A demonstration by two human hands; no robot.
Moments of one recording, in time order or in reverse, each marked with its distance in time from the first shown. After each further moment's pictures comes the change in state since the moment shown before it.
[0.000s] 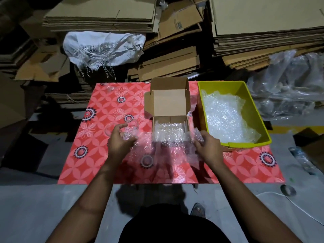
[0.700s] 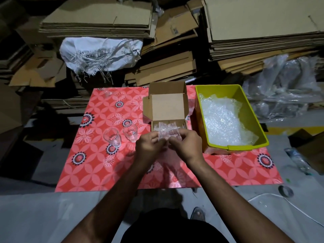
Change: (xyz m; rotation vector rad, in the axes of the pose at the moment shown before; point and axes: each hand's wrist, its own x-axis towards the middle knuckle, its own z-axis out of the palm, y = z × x) left_hand -0.047 0.052 0.054 -0.239 -0.307 0.150; right_hand -0.020 -0.099 0.002 0.384 0.015 -0.008
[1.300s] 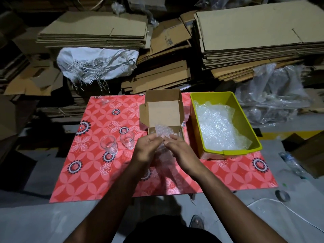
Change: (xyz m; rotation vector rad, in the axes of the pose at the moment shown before) left_hand 0.002 0.025 0.002 -0.297 -0.162 -0.069; right_hand -0.012 -0.009 -0.014 0.213 -0.416 0.057
